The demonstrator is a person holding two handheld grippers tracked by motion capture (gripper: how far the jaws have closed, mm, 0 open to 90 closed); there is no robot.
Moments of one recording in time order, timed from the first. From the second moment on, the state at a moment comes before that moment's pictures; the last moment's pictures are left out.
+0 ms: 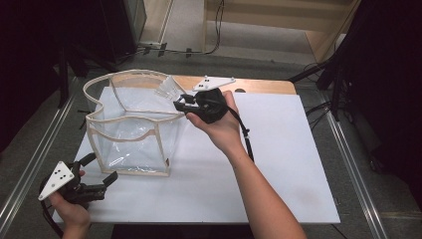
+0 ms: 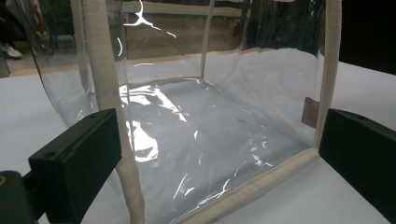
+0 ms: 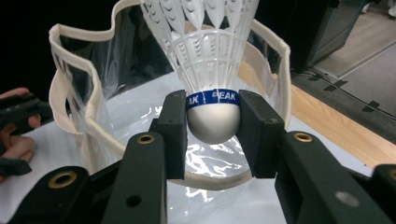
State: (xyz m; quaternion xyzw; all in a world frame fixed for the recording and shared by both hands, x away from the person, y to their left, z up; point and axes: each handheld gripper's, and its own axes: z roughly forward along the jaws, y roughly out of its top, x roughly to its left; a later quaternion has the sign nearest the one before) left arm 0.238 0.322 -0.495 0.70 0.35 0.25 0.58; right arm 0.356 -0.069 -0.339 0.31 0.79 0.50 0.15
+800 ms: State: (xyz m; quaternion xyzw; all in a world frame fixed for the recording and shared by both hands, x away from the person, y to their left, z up) left arm 0.238 0.321 -0.495 0.70 0.35 0.25 0.58; right arm 0.326 -0.123 -0.361 0.33 0.77 0.52 0.17
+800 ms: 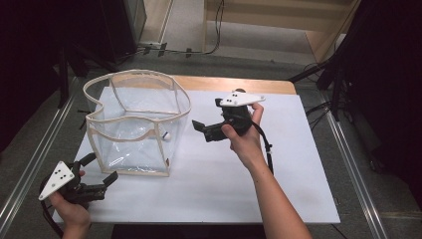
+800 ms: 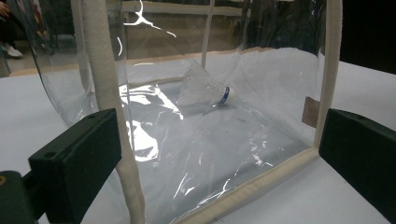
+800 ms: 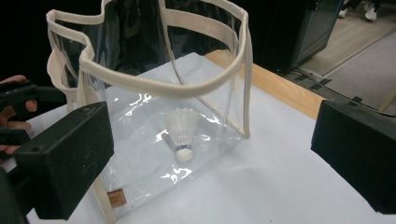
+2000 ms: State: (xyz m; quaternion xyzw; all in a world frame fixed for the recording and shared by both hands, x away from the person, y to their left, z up) left arm 0.238 0.321 -0.495 0.70 0.35 0.25 0.57; right arm 0.292 -0.190 -0.415 0.38 0.75 0.51 0.19
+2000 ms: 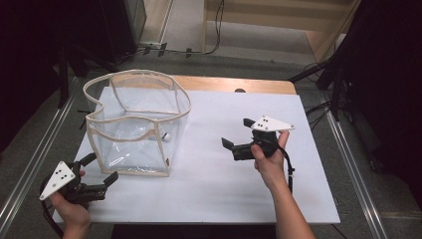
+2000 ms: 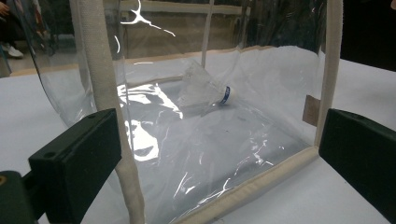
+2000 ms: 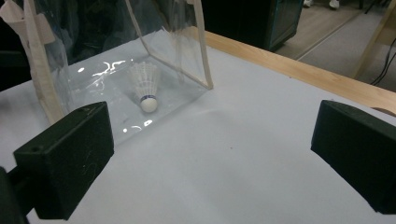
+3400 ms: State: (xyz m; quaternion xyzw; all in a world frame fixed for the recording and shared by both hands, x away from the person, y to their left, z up) left arm 0.237 0.319 -0.495 0.70 0.35 0.25 0.57; right arm 0.255 -0.273 -0.468 0.43 0.72 0.50 0.20
